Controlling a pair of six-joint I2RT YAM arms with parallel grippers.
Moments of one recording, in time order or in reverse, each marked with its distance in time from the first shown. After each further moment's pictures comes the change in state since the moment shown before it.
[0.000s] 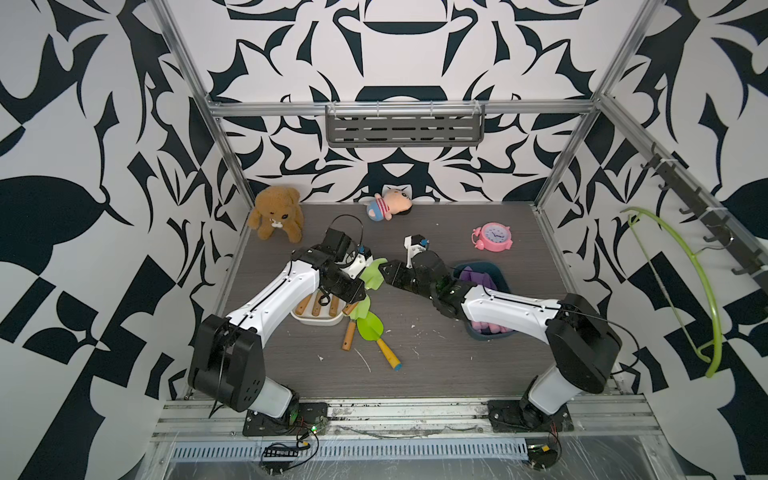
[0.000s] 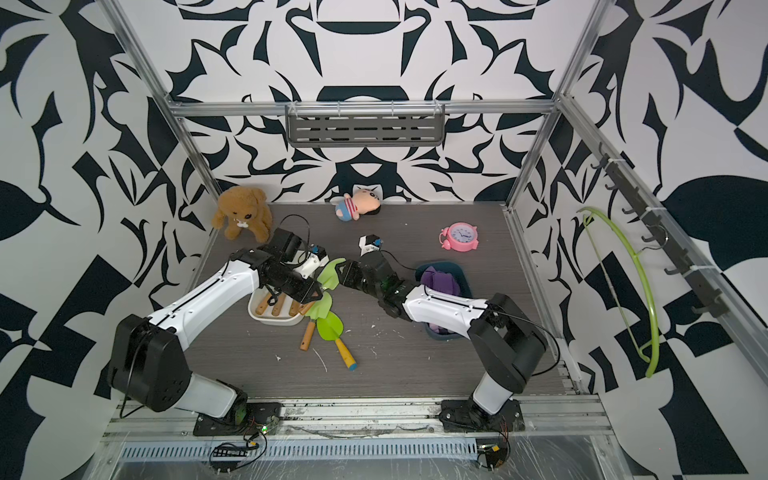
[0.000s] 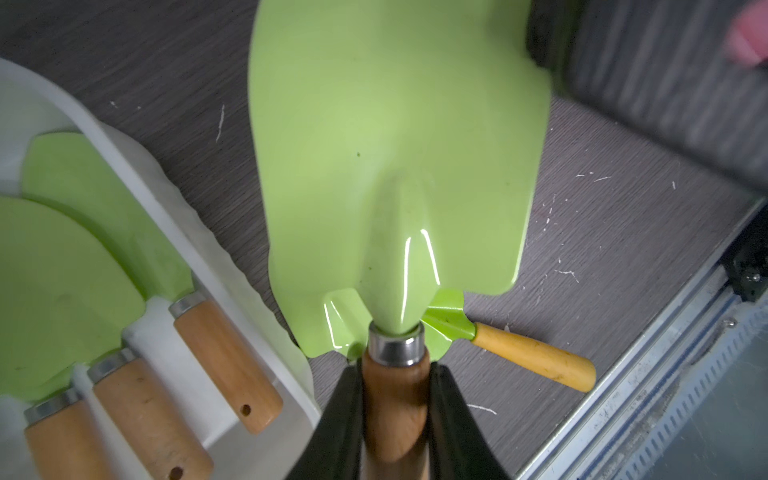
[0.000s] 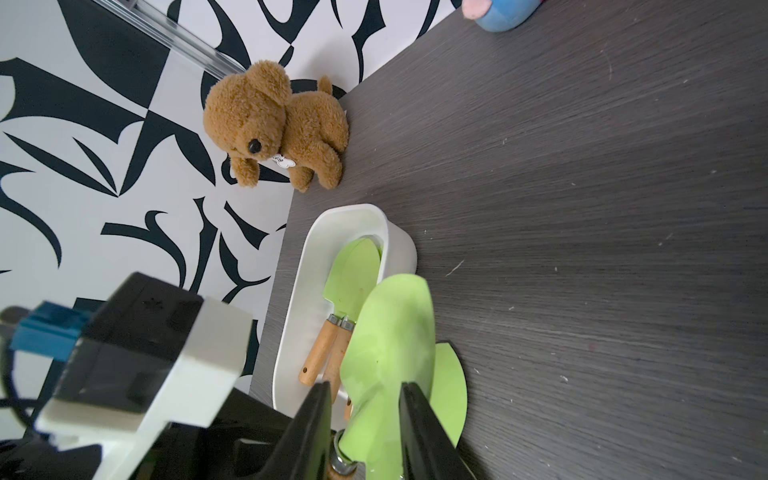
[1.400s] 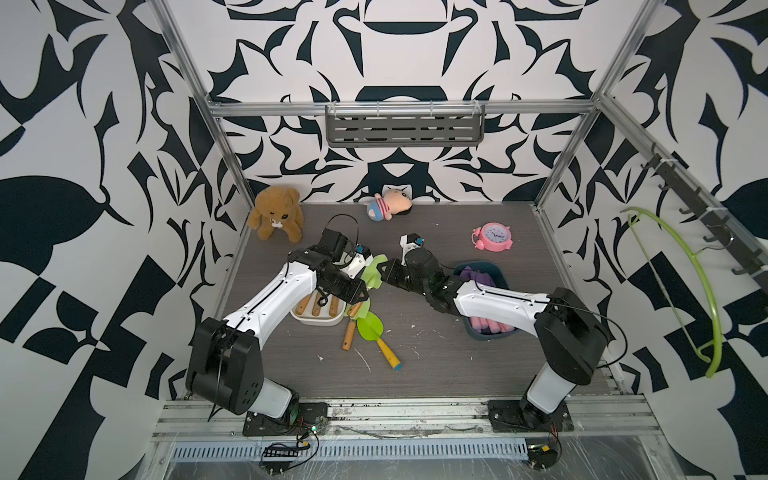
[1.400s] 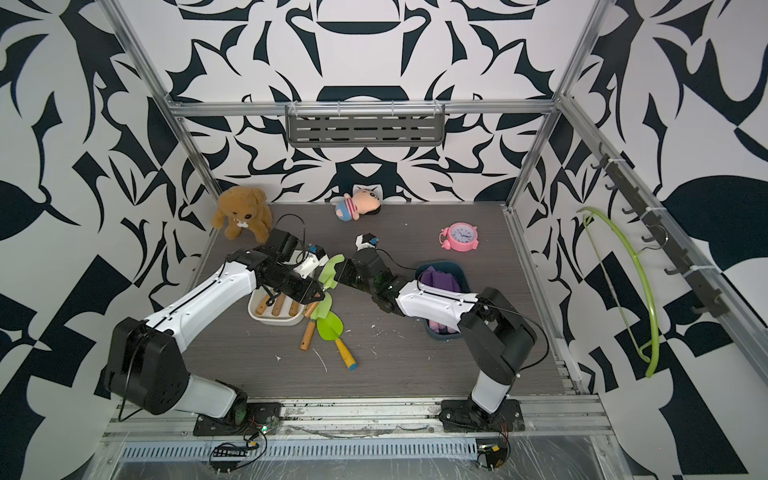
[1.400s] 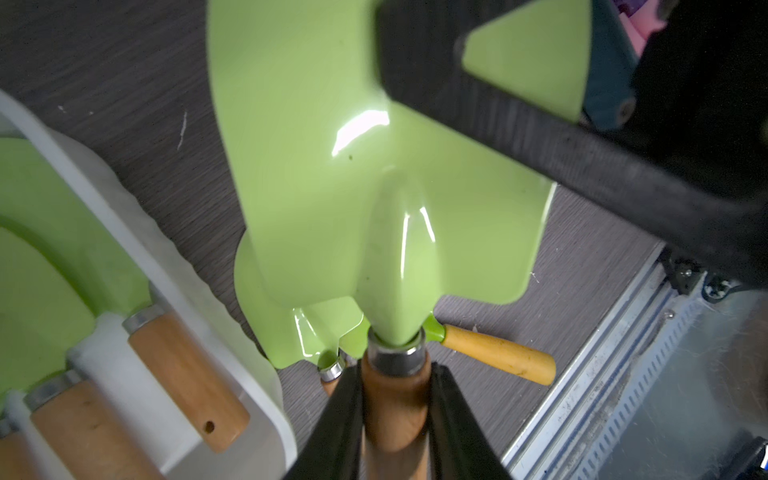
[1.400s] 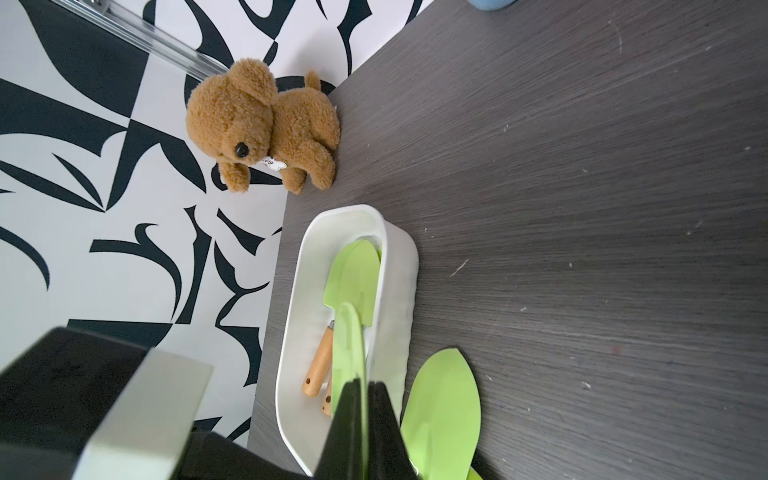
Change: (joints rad) left arm 0.034 -0.017 -0.019 0.019 0.126 -0.027; right arm 0.000 0.066 0.072 -0.026 -0.001 0.042
